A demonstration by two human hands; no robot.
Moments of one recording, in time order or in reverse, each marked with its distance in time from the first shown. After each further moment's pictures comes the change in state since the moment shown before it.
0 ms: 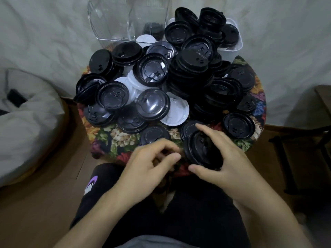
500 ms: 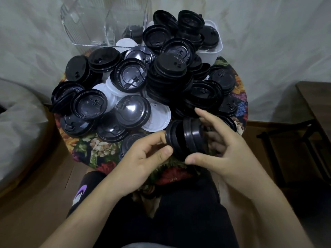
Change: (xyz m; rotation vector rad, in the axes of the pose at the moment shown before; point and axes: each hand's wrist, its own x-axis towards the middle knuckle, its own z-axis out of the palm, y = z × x) left_hand 0.041 0.016 0.011 -0.343 -0.192 0.022; right_hand 0.006 -0.003 -0.036 0.360 0.087 0.006
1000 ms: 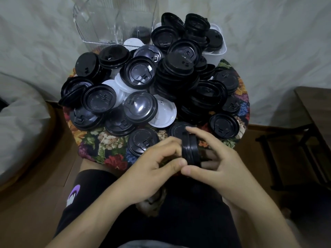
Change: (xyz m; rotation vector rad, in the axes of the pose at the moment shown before) left_hand -0.021 0.001 0.013 0.123 -0.077 0.050; right_hand -0.020 0.011 0.030 0.038 -0.037 0.030
